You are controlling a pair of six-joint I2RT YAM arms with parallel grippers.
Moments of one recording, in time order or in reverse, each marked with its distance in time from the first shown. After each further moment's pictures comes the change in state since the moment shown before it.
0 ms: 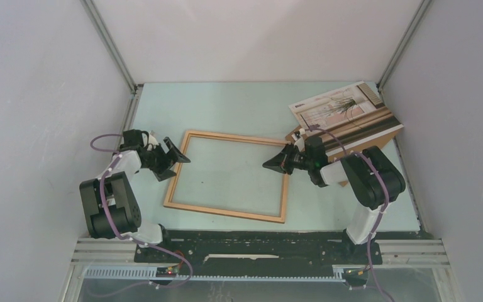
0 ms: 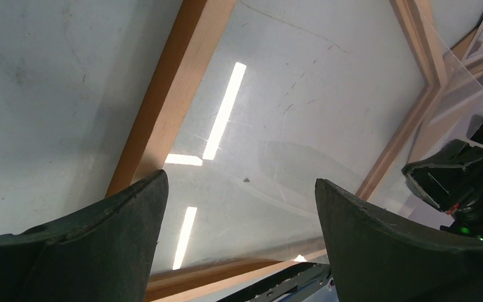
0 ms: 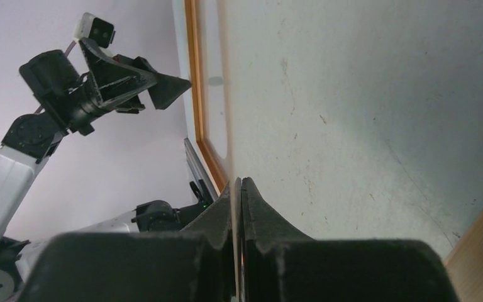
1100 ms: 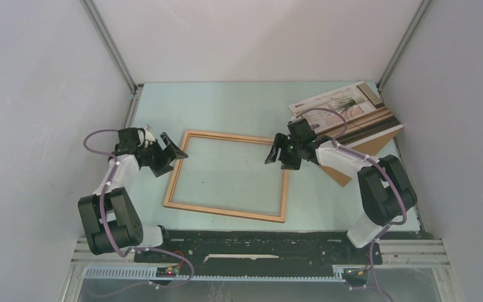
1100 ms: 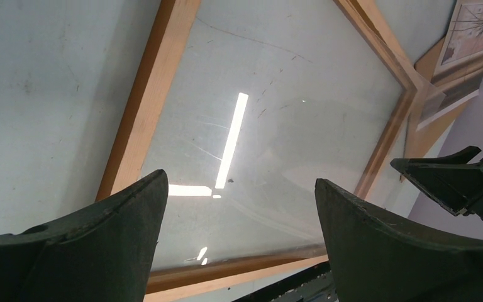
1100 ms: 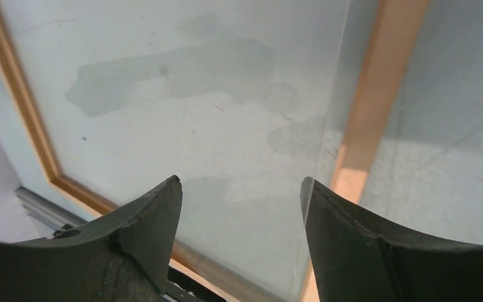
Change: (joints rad) left arm 0.000 -0.121 -0.002 0.000 -0.014 0.000; right arm 0.113 -0.152 0.397 -1.058 0.464 -0.390
